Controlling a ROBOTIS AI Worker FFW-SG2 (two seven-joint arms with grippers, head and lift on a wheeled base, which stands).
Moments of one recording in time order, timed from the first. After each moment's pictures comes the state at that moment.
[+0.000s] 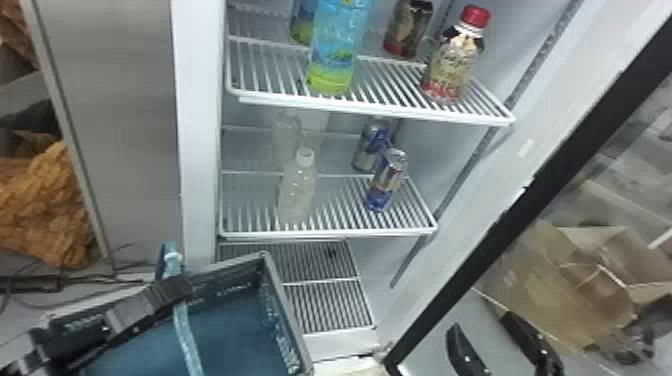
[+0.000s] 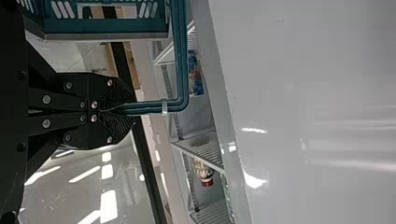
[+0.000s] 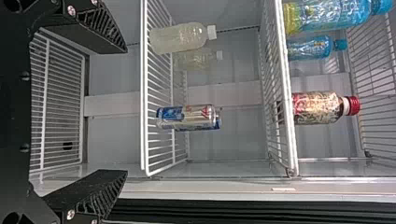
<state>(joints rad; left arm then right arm) 0.26 0.06 0.30 -1.92 1.31 1.29 -0.45 0.93 0.00 -0.46 -2.15 -0.39 -0.17 0.53</state>
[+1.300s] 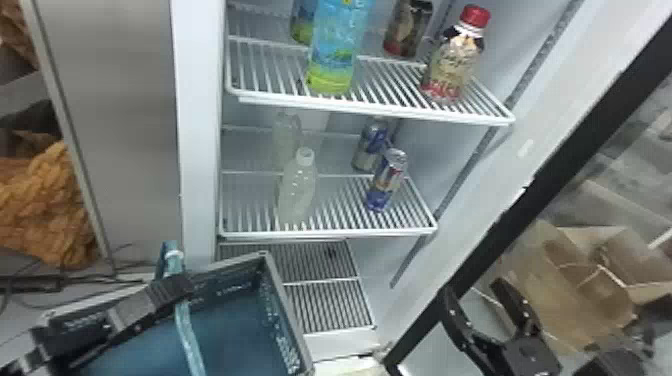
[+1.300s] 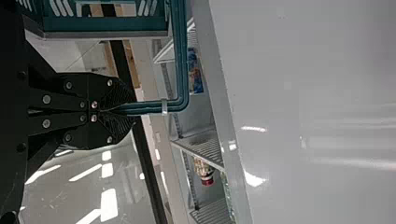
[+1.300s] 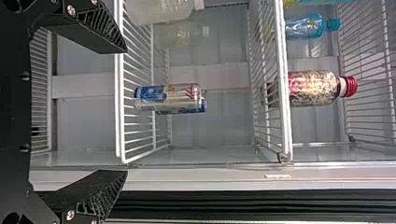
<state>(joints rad) 0.26 0.05 0.30 -1.93 1.31 1.29 -0.45 0.70 -0.02 -0.44 -1.98 -0.34 -0.21 0.46</state>
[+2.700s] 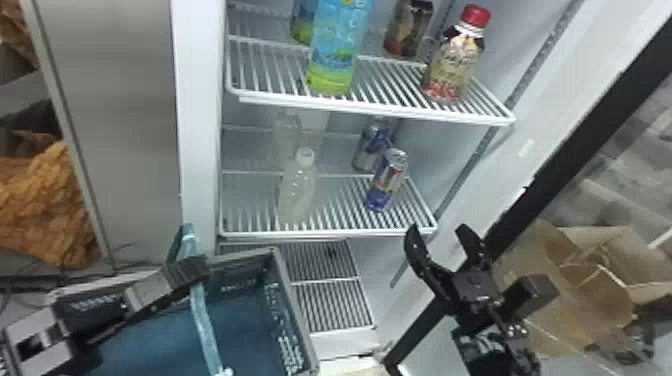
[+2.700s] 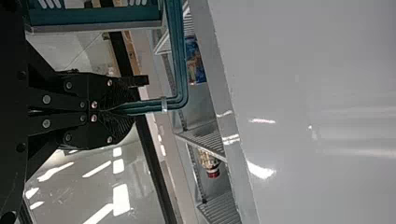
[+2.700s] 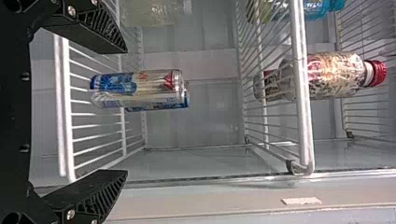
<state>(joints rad) 0.20 0.05 0.26 -1.91 1.31 1.30 -0.45 0.34 -0.07 -0.34 -1.69 -0.26 -0.26 0.37</state>
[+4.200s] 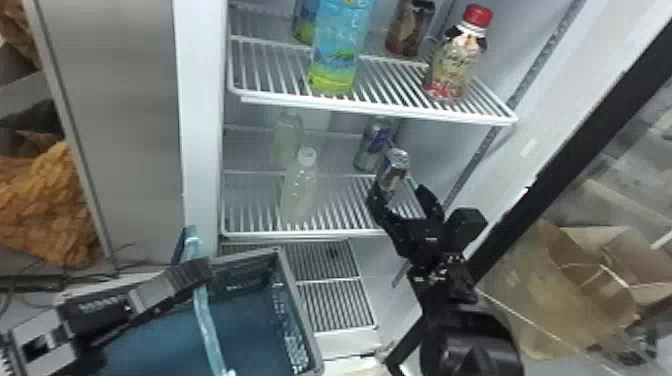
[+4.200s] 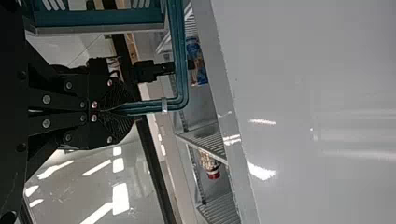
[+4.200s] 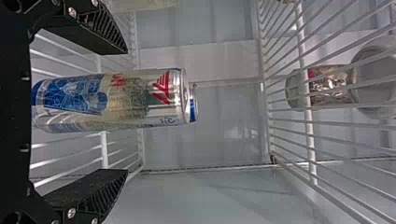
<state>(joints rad) 0.20 0.05 0.26 -1.90 1.31 1.30 -0.45 0.00 -0.11 -0.21 -1.37 -0.19 -0.22 0.26</state>
